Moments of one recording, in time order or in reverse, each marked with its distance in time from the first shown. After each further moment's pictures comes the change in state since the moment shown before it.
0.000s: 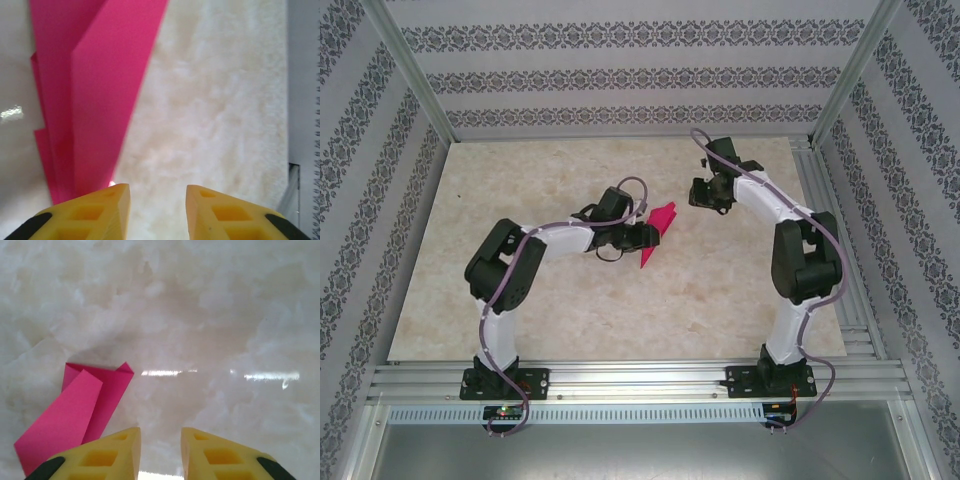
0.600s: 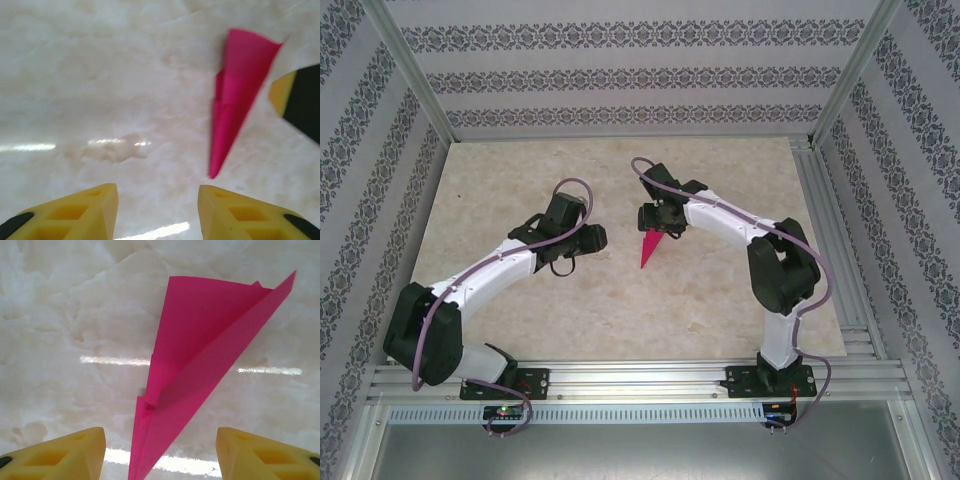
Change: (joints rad) left arm 0.087 -0.534 -0.278 -0.337 -0.456 0.071; right arm 0.343 0.053 0.024 -0.034 0.194 0.238
